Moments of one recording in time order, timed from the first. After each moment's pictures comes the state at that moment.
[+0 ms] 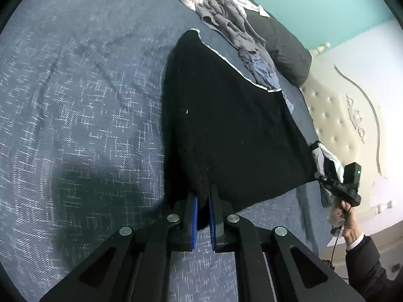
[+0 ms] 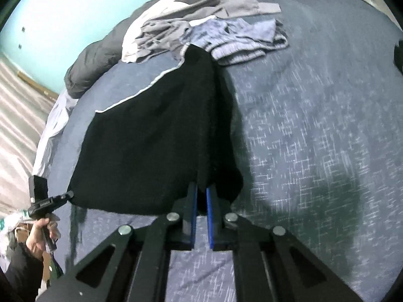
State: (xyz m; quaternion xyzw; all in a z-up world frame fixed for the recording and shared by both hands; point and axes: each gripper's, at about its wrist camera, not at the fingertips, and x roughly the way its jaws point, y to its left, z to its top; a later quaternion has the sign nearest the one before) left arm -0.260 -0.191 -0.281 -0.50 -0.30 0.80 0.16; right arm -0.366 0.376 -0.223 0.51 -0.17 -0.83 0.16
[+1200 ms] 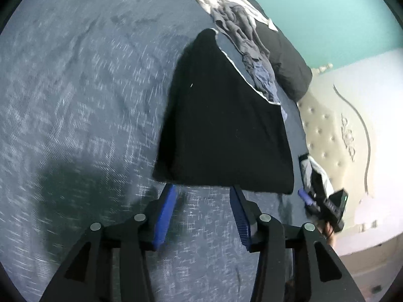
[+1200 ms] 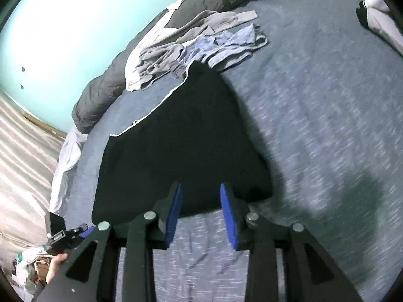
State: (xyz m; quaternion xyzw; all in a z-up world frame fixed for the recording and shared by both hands) left arm -0.214 -0.181 -0.293 -0.48 -0.38 0.78 0.14; right arm -0.299 0.365 -0.235 0.46 -0.29 -0.83 0.13
